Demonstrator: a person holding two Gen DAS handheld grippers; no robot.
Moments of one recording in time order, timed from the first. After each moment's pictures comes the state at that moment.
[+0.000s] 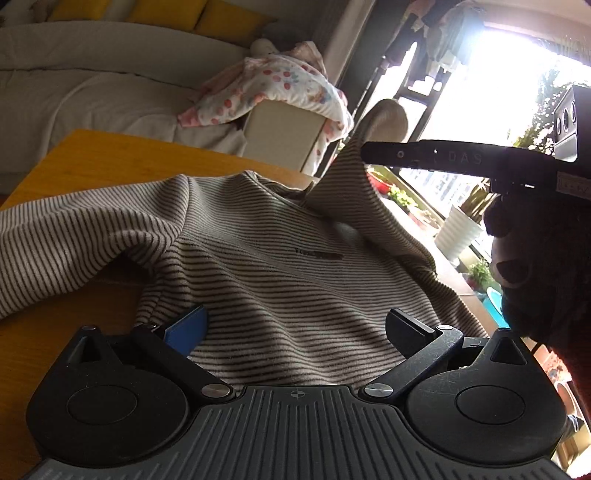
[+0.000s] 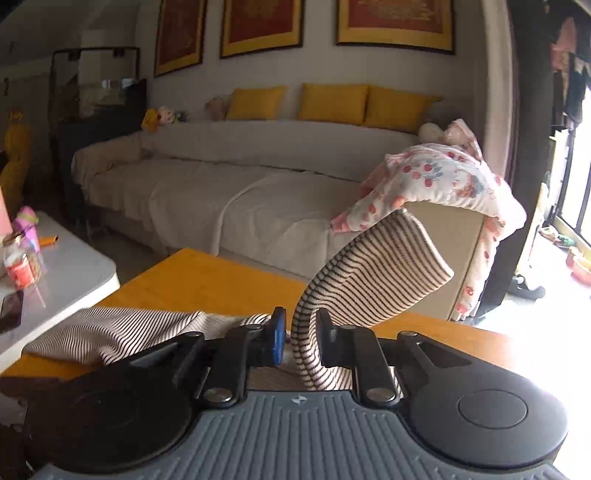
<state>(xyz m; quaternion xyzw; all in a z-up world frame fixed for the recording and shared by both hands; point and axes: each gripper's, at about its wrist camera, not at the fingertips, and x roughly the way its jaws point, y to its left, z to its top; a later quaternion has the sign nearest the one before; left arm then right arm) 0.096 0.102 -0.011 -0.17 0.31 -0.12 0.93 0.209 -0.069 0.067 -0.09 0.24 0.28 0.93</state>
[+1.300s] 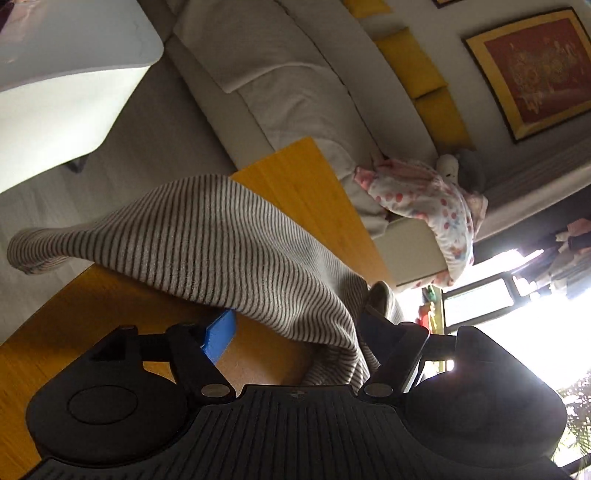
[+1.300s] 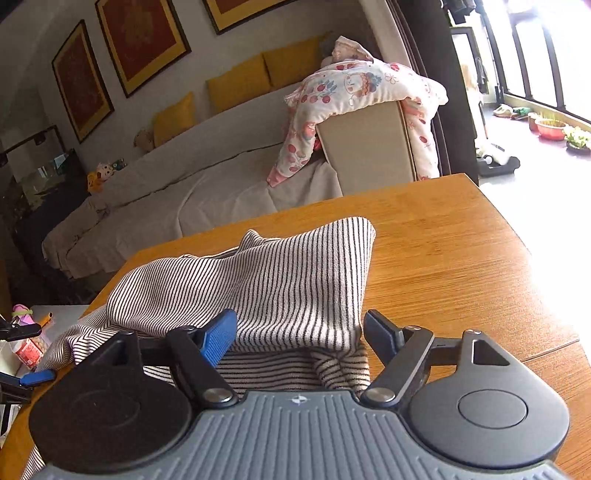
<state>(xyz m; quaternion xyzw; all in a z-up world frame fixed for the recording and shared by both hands) 0.067 0.245 -0.018 -0.51 0.26 0.12 0.81 0.211 -0.193 -0.019 0.13 0.31 0.20 0.92</state>
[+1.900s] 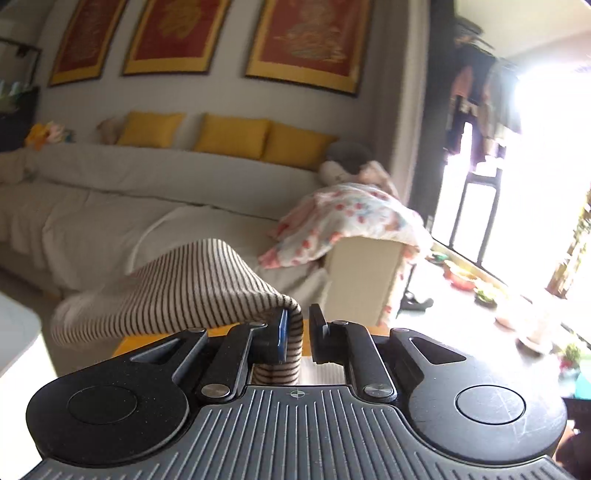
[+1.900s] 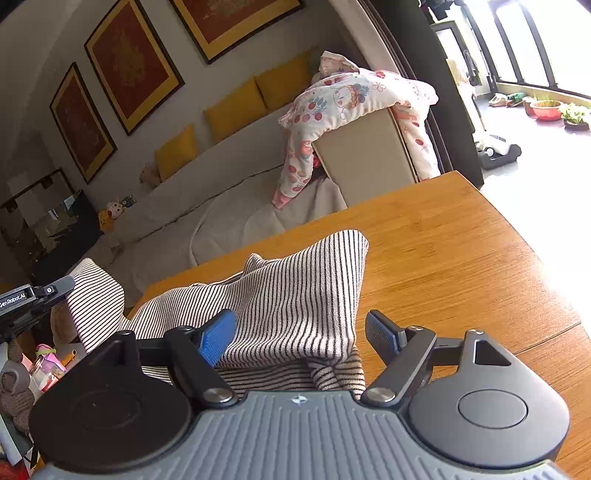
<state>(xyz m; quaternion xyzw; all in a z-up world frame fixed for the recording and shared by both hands) 0.124 0.087 0.063 -0.07 0.15 0.01 0.99 0.206 -0.215 -0.022 0.20 0.28 0.21 0.92</state>
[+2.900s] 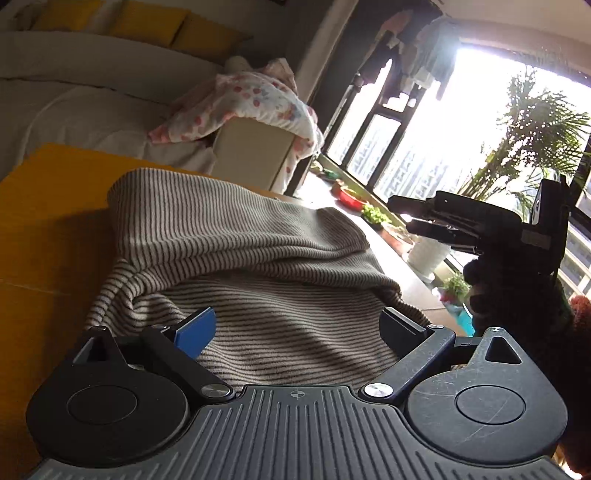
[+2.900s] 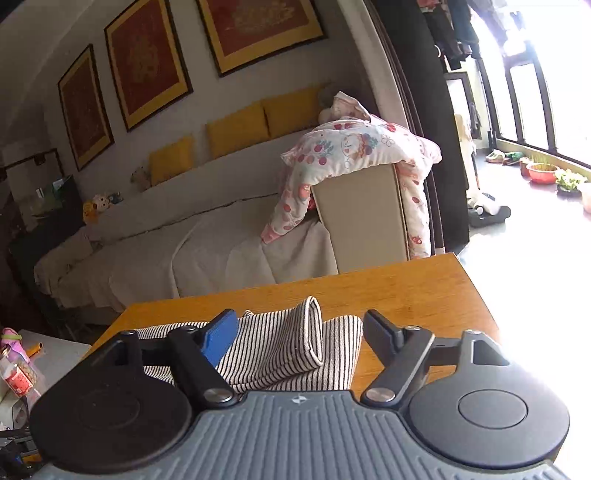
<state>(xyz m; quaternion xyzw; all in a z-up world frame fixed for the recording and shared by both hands) 0.097 0.078 -0.009 -0.18 0.27 -0.16 0.93 0.230 -0.189 0.032 0.09 0.24 0.18 0.95</state>
